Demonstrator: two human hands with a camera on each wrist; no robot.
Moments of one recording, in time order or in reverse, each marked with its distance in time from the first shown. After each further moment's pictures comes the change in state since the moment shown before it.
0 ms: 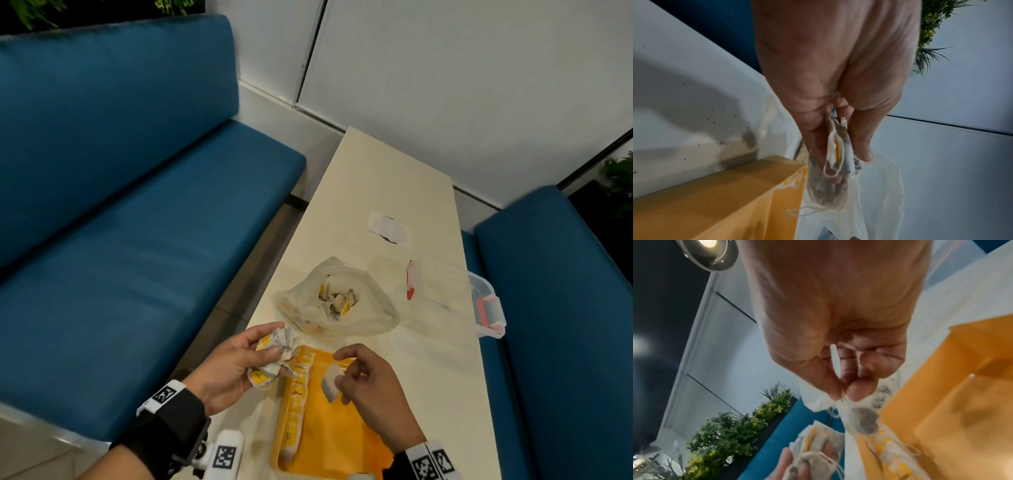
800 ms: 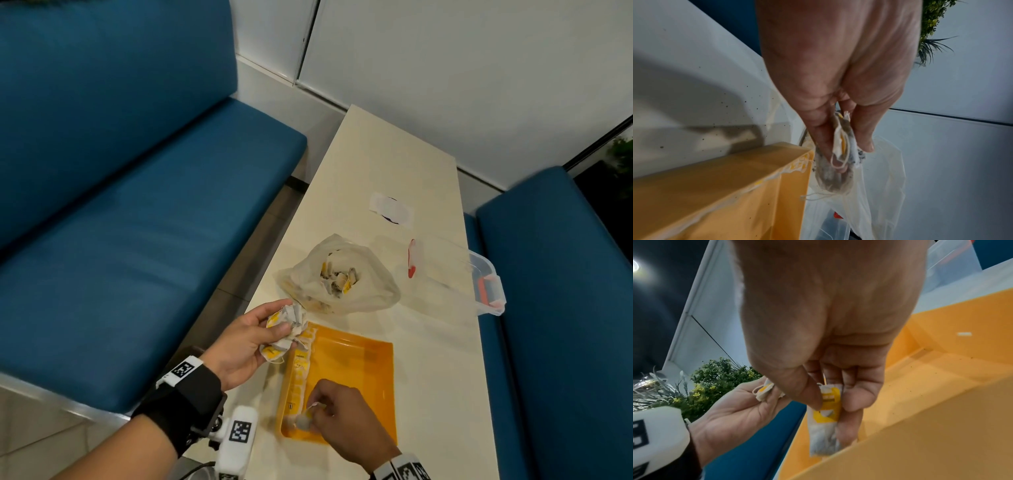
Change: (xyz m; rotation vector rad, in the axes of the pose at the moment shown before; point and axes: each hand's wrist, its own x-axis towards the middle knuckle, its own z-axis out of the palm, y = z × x) left_hand 0.002 -0.013 0.012 -0.019 0.021 0.048; right_hand -0.034 0.046 0.047 -0.268 -0.269 0.087
